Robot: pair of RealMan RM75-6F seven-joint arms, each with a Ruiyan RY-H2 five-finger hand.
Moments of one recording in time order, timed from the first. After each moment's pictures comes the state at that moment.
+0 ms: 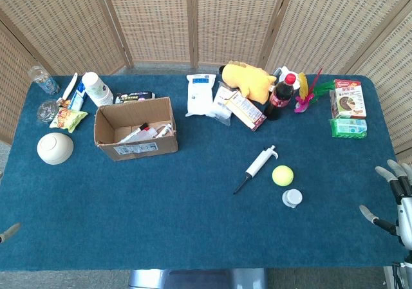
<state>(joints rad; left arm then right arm) 0.06 -0.85 0.04 -1.78 1.66 1.67 -0.15 0.00 -1.03 0.10 -1.71 -1.53 1.63 0.10</state>
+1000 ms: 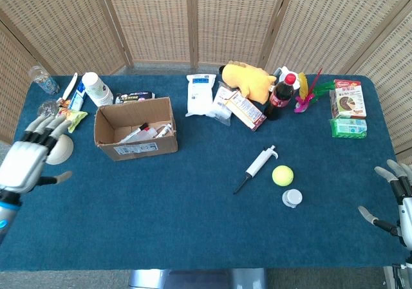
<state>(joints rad) -0.36 -0.91 -0.19 -1.85 1.44 1.22 0.09 -0.01 -1.01 0.10 -1.72 -1.54 1.62 0.19</state>
